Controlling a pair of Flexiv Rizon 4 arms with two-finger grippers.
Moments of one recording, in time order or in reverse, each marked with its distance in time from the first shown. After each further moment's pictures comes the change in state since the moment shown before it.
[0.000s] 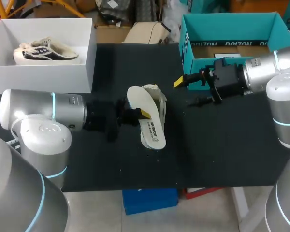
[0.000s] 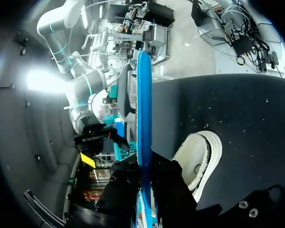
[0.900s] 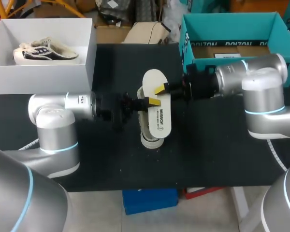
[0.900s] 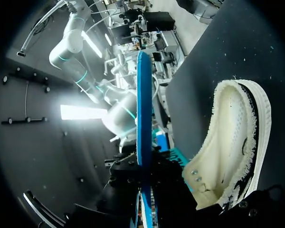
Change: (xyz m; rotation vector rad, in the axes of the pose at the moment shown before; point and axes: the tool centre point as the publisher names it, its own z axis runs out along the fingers) left arm -0.019 0.043 0.042 0.154 -0.417 0.234; right arm 0.013 0.013 0.078 0.197 0.297 -0.059
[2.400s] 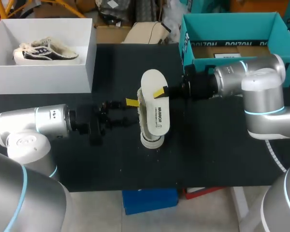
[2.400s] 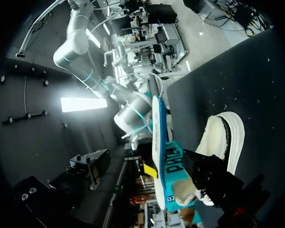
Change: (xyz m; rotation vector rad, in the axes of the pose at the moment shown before) left arm -0.033 -0.039 -0.064 -0.118 0.014 -0.007; right arm 0.004 -0.011 0.005 0.042 0.031 -0.032
